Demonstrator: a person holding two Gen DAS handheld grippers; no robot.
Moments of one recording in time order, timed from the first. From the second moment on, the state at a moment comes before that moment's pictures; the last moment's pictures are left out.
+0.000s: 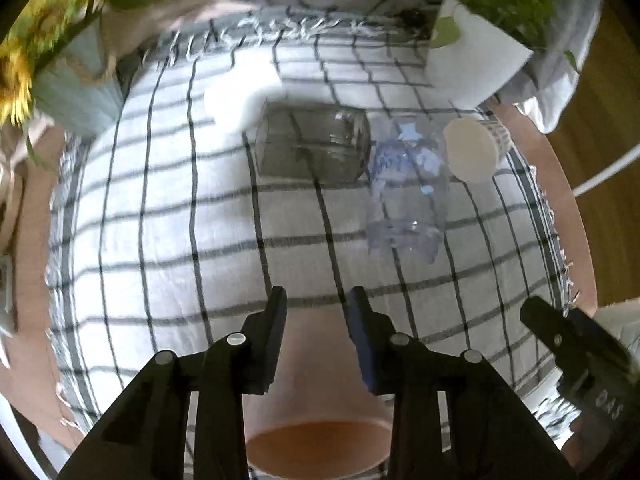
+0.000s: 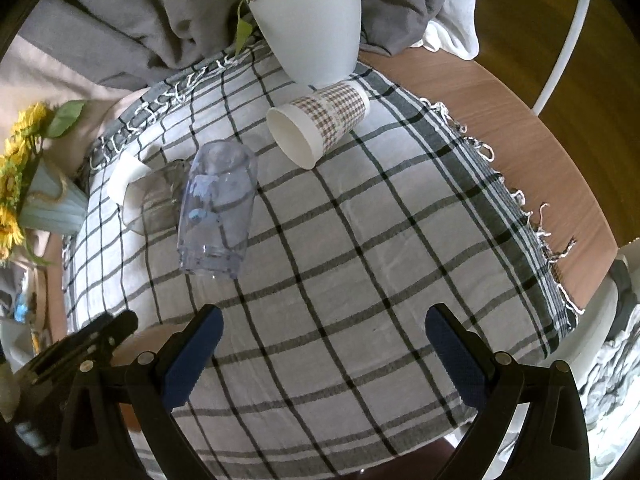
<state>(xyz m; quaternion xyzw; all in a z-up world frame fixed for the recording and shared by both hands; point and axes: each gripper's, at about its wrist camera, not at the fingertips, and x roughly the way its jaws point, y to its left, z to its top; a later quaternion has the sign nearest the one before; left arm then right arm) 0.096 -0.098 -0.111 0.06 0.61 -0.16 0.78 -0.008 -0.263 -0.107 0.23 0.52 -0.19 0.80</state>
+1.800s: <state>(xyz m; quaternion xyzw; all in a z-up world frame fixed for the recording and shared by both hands) 0.020 0.073 -0.115 0.02 0.57 -0.04 0.82 0.022 -0.131 -0.143 0.17 0.66 -0.03 0.73</state>
